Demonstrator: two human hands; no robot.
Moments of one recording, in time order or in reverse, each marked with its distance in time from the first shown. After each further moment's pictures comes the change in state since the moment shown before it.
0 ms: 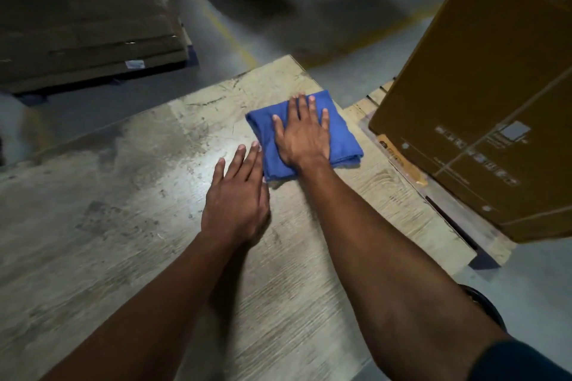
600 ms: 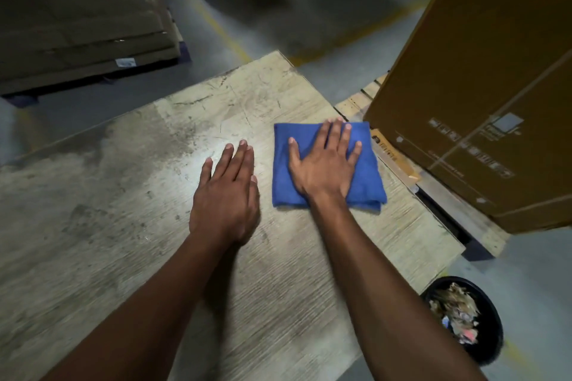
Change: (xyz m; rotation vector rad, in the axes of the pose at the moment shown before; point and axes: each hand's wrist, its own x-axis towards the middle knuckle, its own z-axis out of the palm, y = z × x) left_hand -0.005 0.011 -0.009 -0.041 0.001 -0.051; right_hand -0.071 0.043 -0.004 0.006 0.004 0.282
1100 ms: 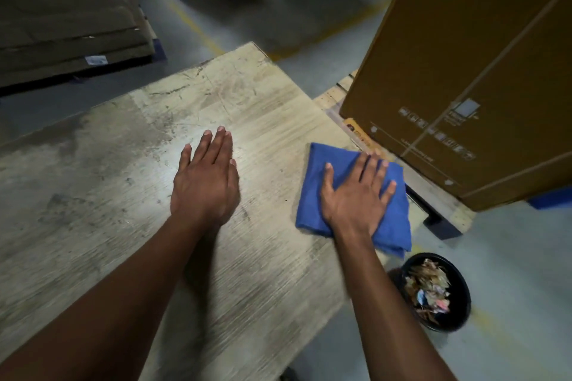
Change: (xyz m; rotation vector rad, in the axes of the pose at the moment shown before) left_hand -0.005 -0.001 -0.004 0.003 -0.003 0.019; right_hand -0.086 0.101 -0.005 0.042 0.086 0.279
